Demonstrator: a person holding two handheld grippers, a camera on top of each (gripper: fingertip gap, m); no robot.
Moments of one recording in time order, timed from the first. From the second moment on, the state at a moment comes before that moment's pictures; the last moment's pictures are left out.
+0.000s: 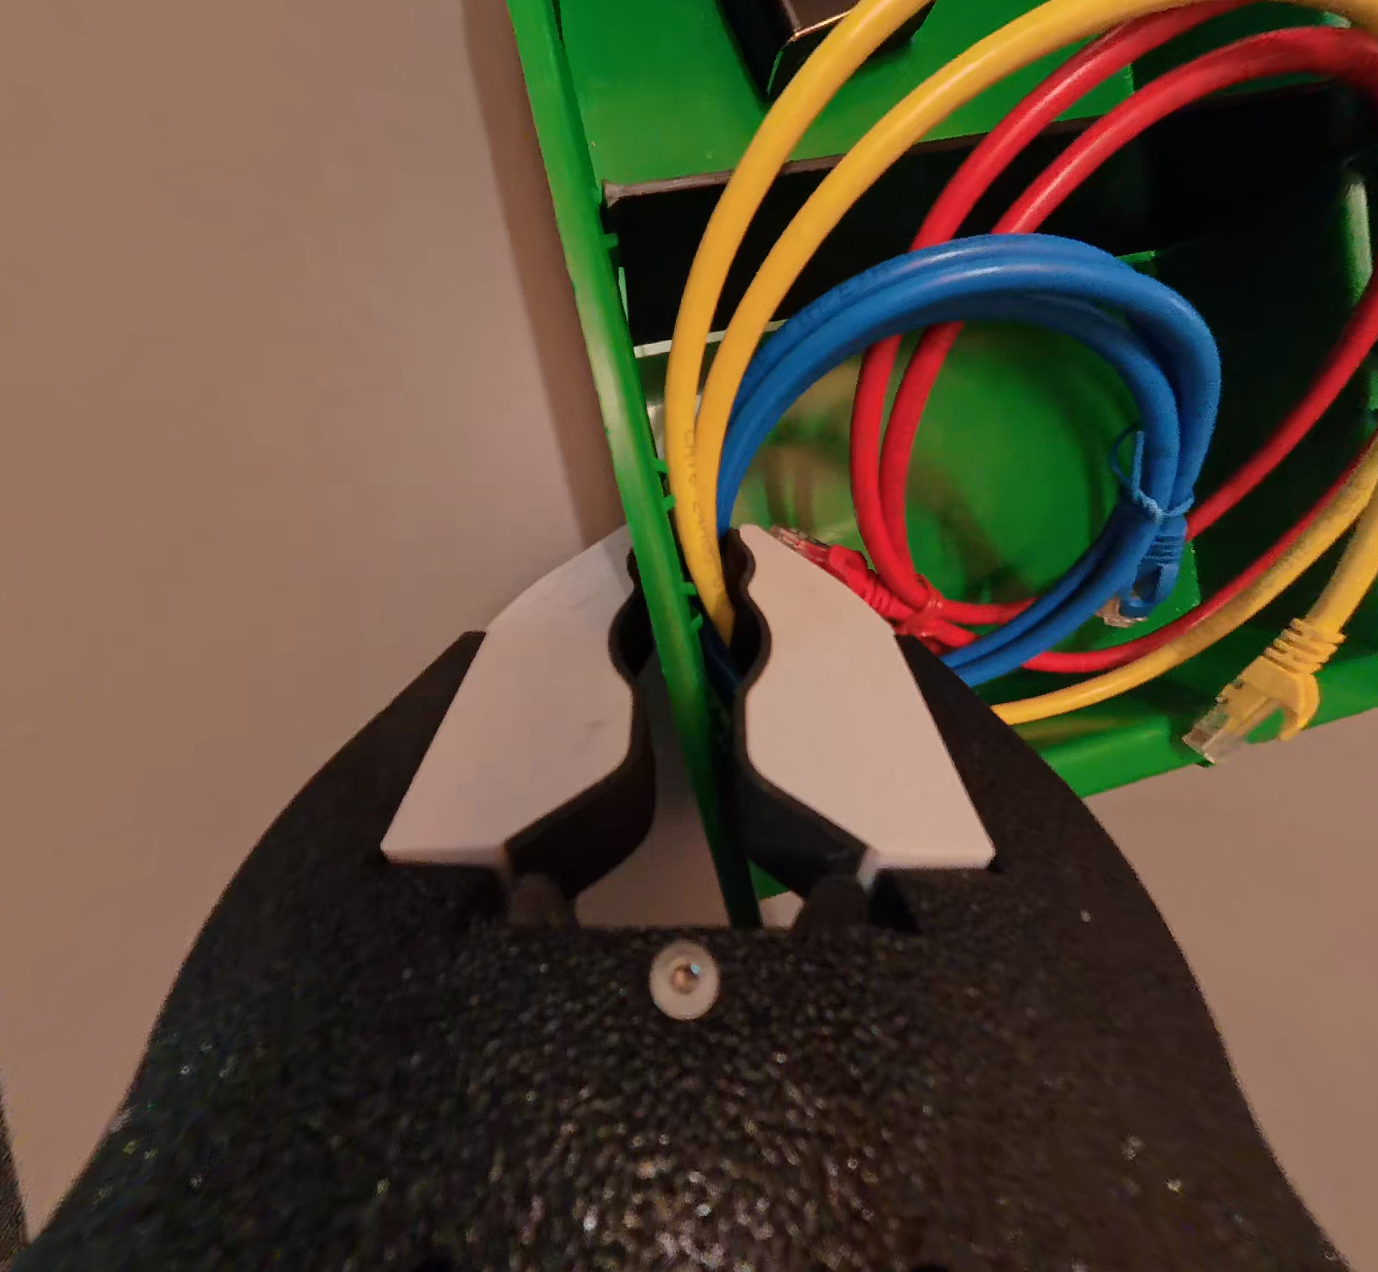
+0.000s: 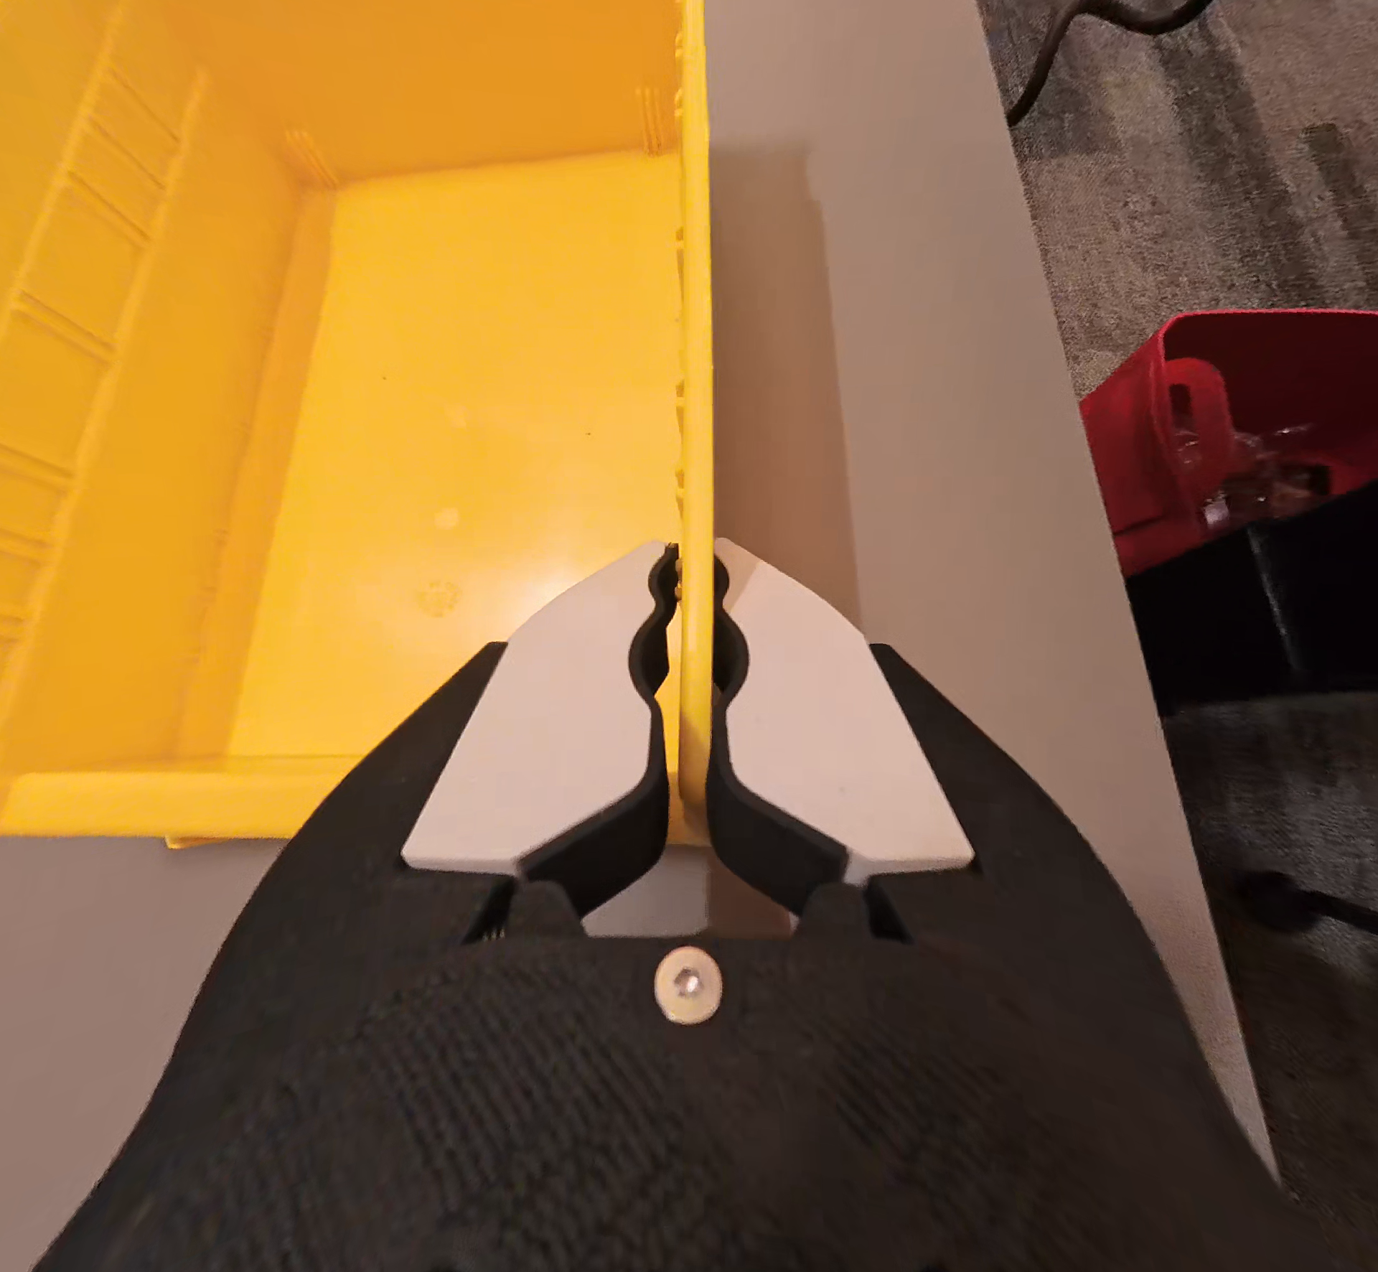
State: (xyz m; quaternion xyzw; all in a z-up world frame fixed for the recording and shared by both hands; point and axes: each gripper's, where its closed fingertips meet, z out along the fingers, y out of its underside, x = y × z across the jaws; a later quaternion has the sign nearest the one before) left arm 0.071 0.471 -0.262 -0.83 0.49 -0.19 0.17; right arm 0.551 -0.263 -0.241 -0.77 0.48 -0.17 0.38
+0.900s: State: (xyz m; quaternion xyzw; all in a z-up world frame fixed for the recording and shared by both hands) left arm 0.087 0.498 -0.171 -0.76 0.46 -0.16 0.42; right arm 0.534 -0.291 -0.151 -0.76 0.38 -0.38 0.37
